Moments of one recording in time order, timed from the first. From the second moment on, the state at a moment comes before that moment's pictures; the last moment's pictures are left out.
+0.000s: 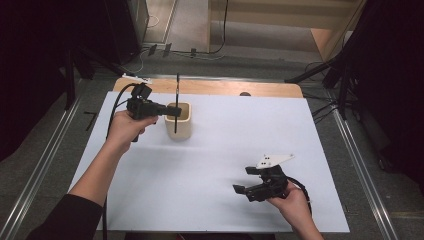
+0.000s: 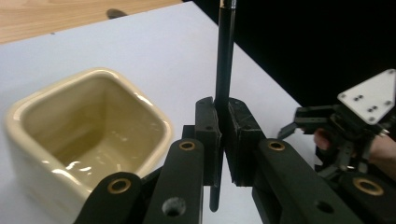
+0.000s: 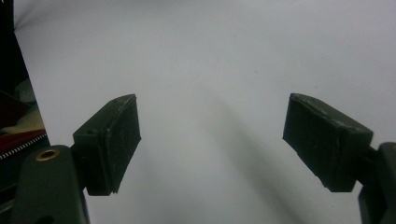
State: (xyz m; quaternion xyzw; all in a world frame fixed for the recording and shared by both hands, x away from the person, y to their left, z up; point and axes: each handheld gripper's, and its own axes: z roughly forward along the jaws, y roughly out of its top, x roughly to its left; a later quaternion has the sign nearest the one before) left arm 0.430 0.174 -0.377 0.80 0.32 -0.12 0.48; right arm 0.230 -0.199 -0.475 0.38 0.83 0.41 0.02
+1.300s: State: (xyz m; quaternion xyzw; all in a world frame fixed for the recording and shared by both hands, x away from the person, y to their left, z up) left arm 0.463 0.157 -0.379 0.80 0.35 0.02 0.49; right arm 0.231 -0.198 -0.479 0.38 0.83 0.40 0.02
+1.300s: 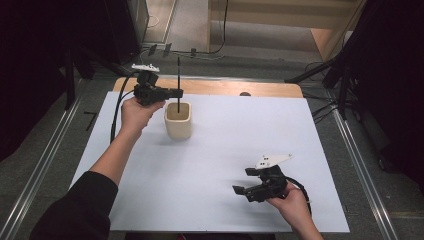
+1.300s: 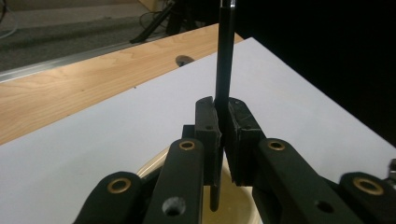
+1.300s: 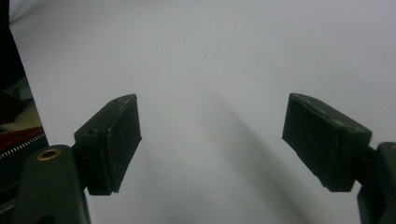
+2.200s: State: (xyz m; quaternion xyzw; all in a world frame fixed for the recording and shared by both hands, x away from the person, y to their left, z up) left arm 0.452 0.163 -0.412 0.80 0.36 0.00 0.48; right arm 0.230 -0.198 -0.479 0.38 0.84 0.39 0.02
